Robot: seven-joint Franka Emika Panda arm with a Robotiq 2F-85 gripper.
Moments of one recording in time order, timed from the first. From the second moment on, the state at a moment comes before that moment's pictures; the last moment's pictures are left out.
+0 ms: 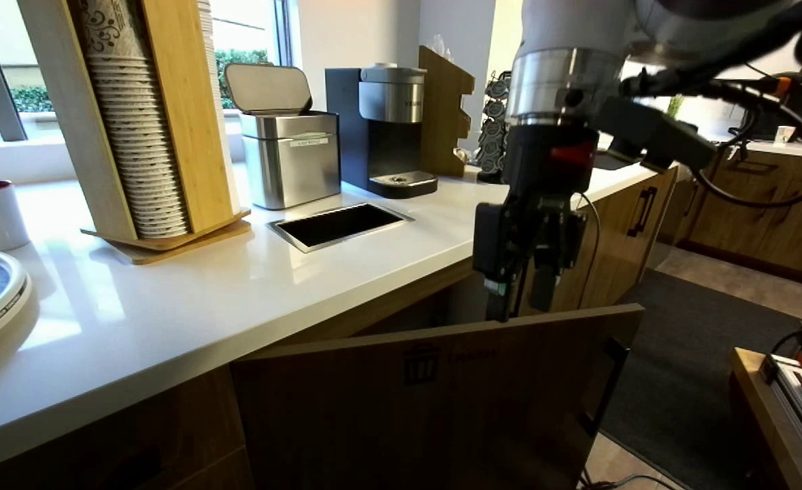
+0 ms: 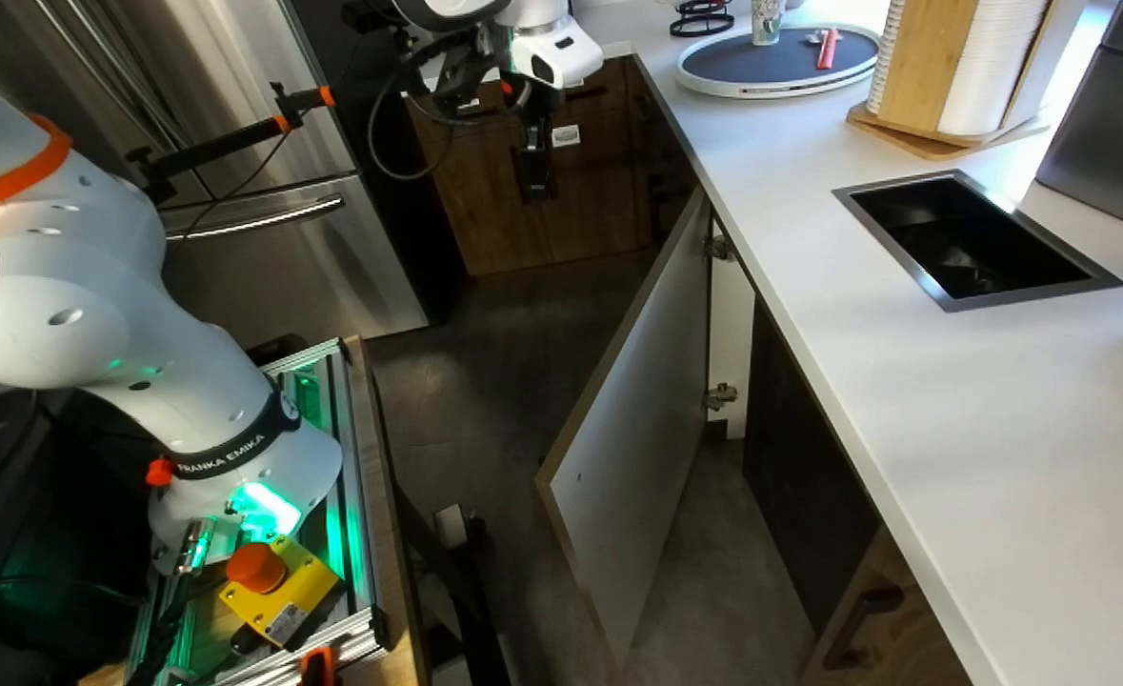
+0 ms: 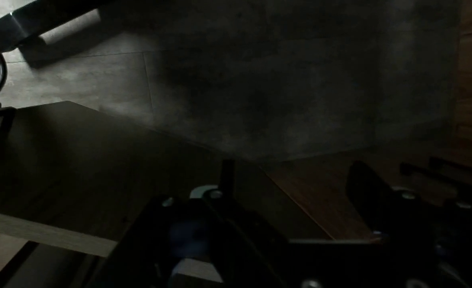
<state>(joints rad) 0.08 -0.14 0.14 -2.43 0.33 2.30 0.45</state>
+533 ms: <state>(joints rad) 0.07 -0.01 0.10 -2.55 0.28 2.58 0.55</state>
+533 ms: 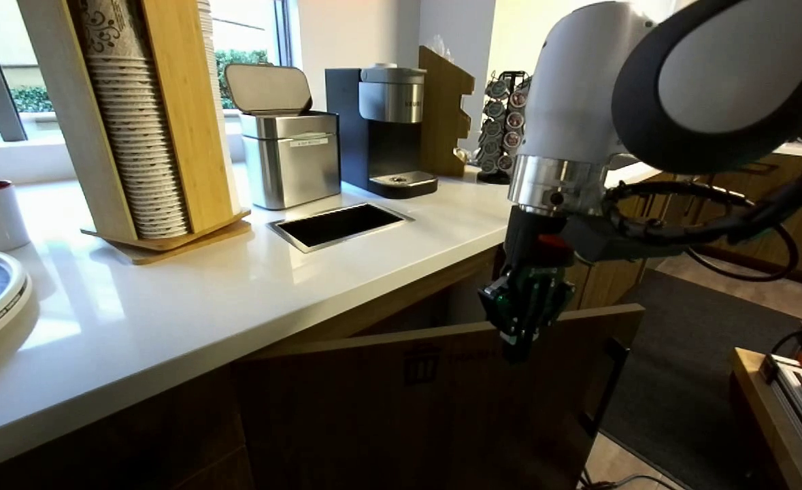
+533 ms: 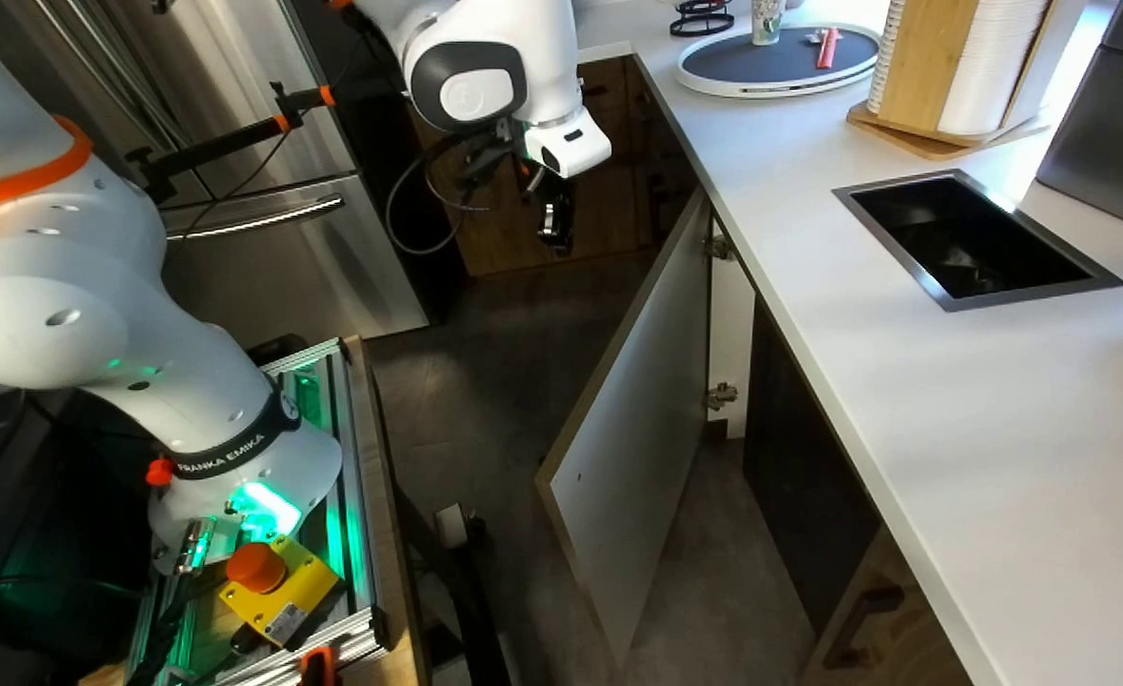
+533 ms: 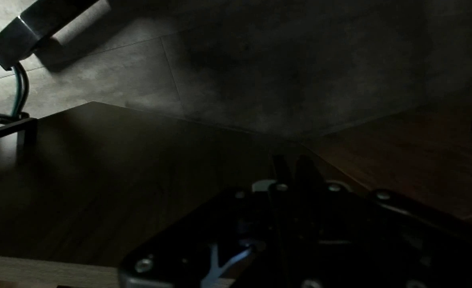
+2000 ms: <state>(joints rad) 0.07 0.20 -0.10 -2.53 -0.27 2.74 1.15</state>
